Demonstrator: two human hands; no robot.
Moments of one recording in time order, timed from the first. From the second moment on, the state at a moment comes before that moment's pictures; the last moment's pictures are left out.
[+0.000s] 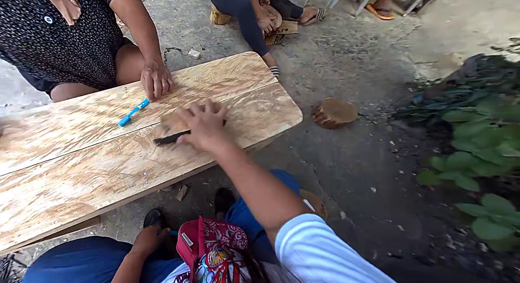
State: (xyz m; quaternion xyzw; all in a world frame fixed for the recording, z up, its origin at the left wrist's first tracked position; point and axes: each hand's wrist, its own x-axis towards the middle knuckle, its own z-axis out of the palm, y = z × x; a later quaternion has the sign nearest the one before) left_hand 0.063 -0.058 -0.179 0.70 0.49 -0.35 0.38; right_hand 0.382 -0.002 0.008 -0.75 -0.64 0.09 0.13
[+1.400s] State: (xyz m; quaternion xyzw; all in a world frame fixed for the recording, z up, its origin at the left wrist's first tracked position) left_hand 0.055 -0.065 -0.180 0.69 0.49 -0.35 0.40; right_hand 0.615 -0.033 0.016 -0.87 -0.47 0.13 0.09
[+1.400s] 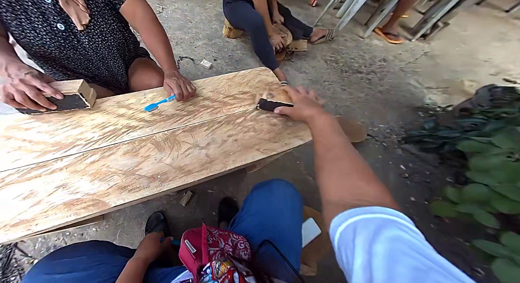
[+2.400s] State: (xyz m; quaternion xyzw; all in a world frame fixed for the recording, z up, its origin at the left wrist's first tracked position) left_hand -0.005 -0.067 0.005 0.24 0.50 0.56 0.62; right_hand 0.409 -0.040 0.024 -0.77 -0.61 0.07 0.16
